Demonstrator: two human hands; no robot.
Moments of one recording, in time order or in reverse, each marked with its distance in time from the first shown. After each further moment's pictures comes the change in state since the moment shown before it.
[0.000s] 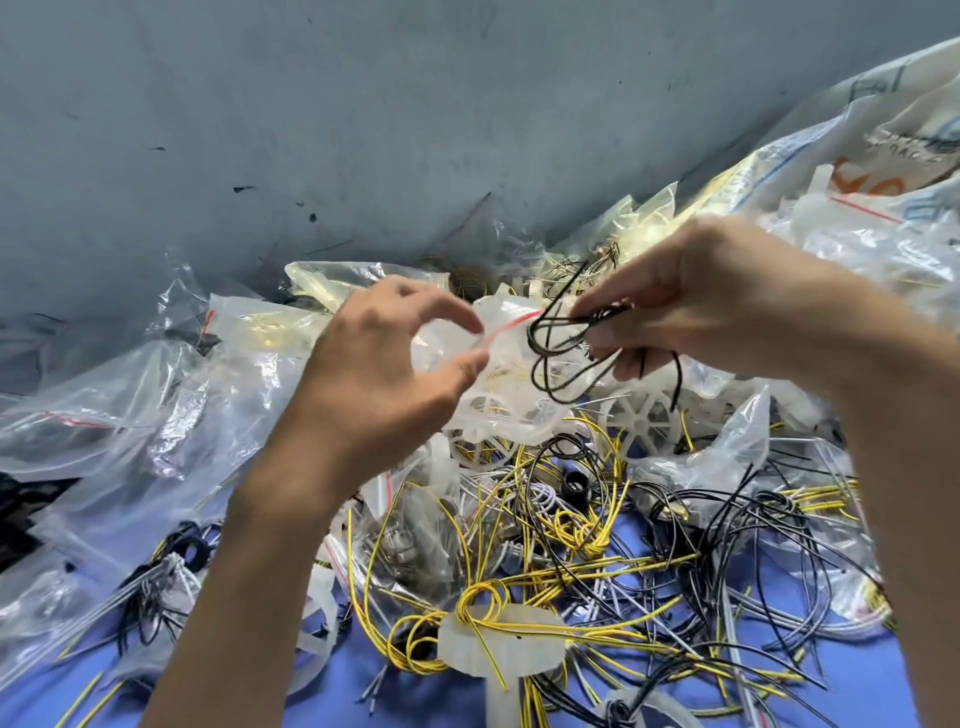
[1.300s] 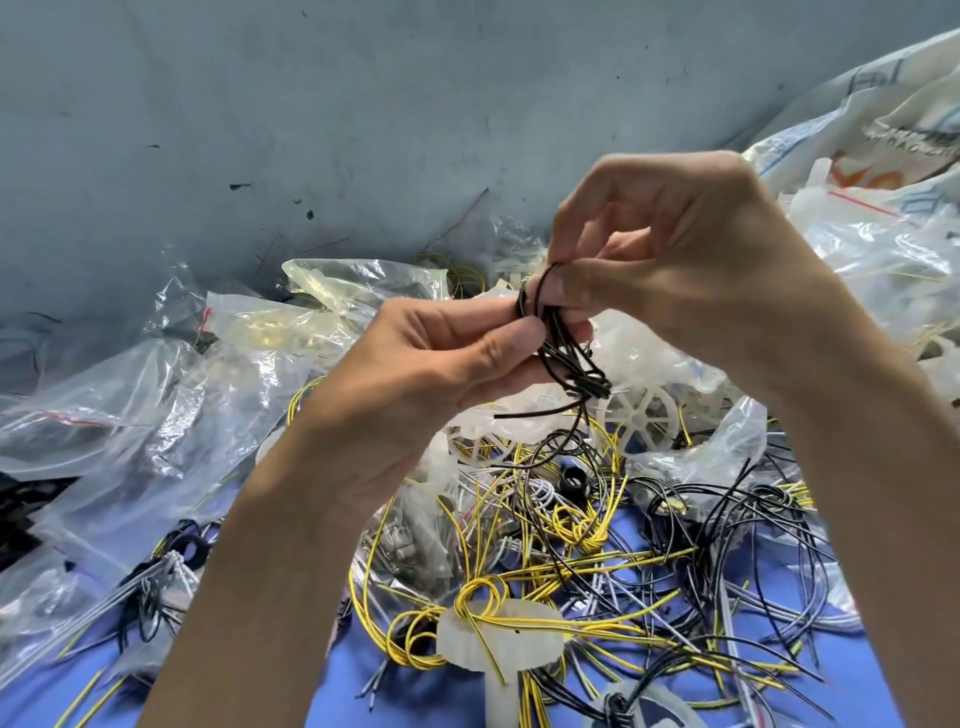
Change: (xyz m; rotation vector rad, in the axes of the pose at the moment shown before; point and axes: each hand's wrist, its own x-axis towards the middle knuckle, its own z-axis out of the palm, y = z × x) left_hand -0.006 0.023 0.004 -1.219 -0.376 -0.089; right_hand -0.001 -0.020 0.015 0.185 0.209 -0.308
